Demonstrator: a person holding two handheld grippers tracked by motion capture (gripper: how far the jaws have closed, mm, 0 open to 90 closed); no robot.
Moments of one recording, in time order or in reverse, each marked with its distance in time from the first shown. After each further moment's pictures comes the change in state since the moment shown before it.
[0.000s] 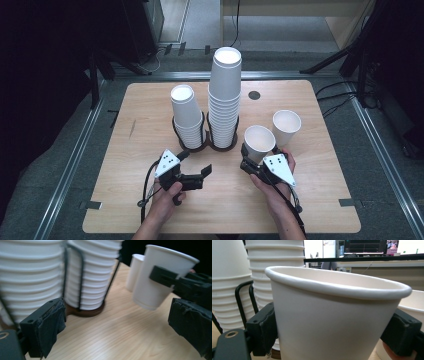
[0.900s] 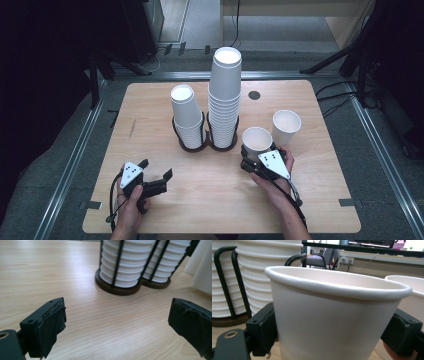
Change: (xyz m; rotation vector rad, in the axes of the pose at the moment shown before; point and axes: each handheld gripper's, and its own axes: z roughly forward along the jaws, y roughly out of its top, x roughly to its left) left arm 0.069 -0.033 -0.062 0.034 0.274 -0.022; right arm -0.010 -0.016 0.015 0.100 0.004 -0.111
